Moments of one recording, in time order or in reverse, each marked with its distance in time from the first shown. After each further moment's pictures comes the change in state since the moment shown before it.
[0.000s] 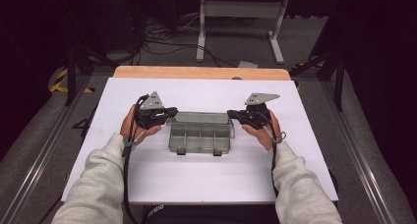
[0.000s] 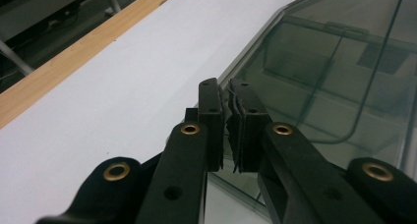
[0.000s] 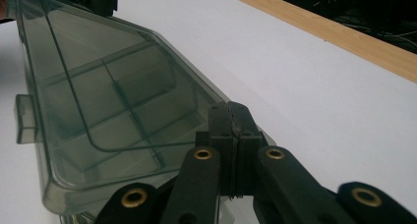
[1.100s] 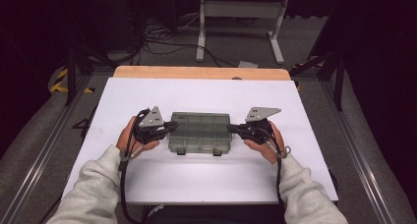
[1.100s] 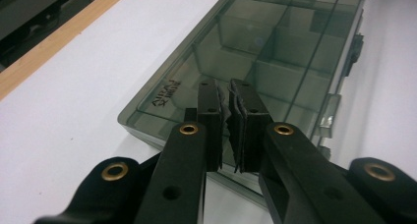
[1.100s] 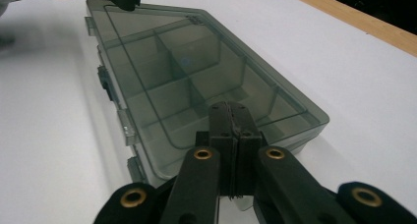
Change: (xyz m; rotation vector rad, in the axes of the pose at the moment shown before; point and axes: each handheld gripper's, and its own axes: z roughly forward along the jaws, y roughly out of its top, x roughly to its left) left arm -0.034 -0.015 -0.014 0.030 -0.046 0.077; right arm 0.033 -0.020 -0.017 0.019 0.065 -0.080
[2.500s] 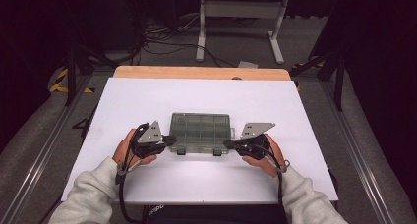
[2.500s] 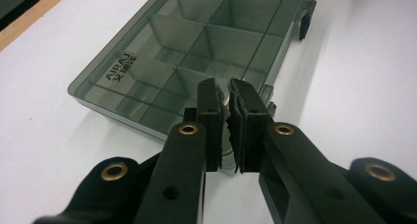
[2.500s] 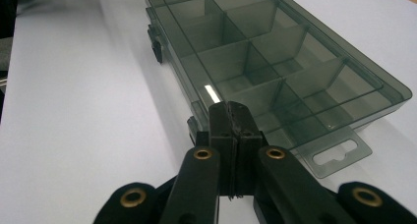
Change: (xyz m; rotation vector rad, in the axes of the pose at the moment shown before) left arm -0.028 -0.020 -0.007 0.039 -0.041 0.042; right arm 0.035 -0.018 0.001 0.070 0.069 -0.061
